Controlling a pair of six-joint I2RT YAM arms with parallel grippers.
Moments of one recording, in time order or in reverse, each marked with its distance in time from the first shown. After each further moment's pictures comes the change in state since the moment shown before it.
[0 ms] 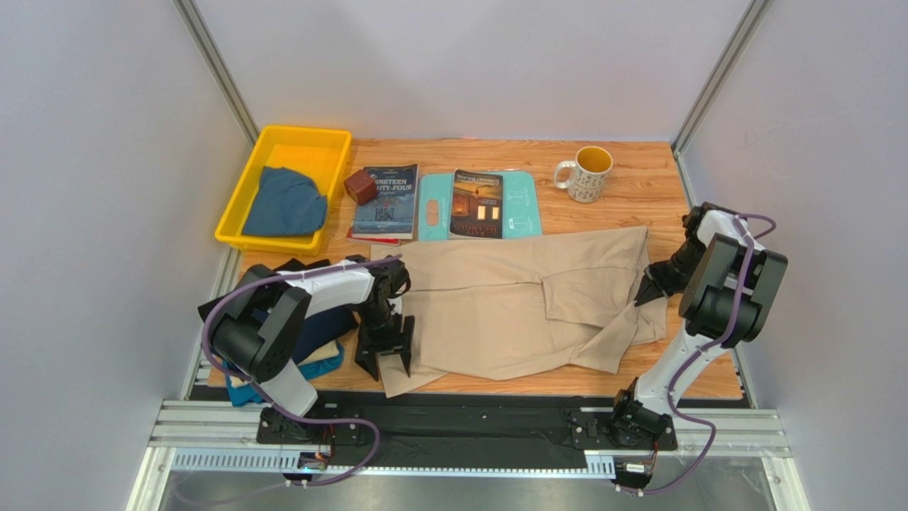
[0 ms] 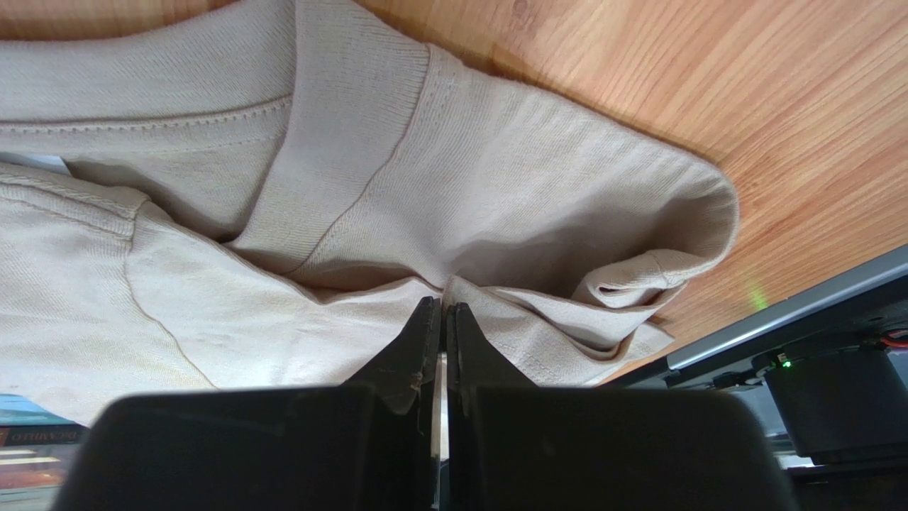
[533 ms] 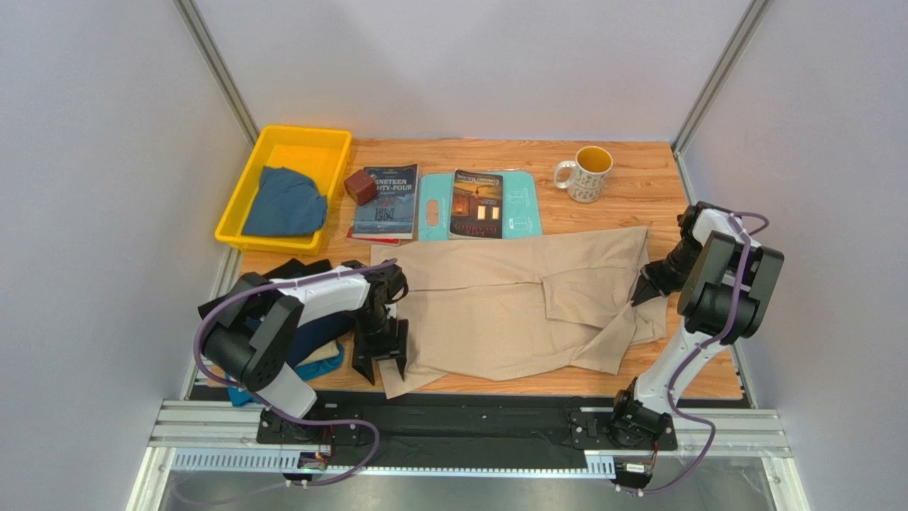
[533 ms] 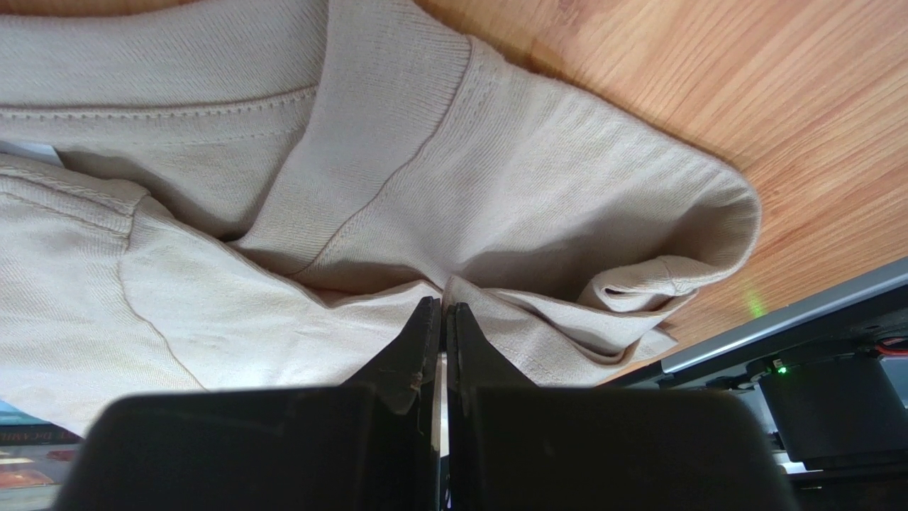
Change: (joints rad) left arm -0.012 -0.055 -0.050 0.003 -0.045 -0.056; right arm 0.022 0.022 0.007 0.001 -0.004 -0.021
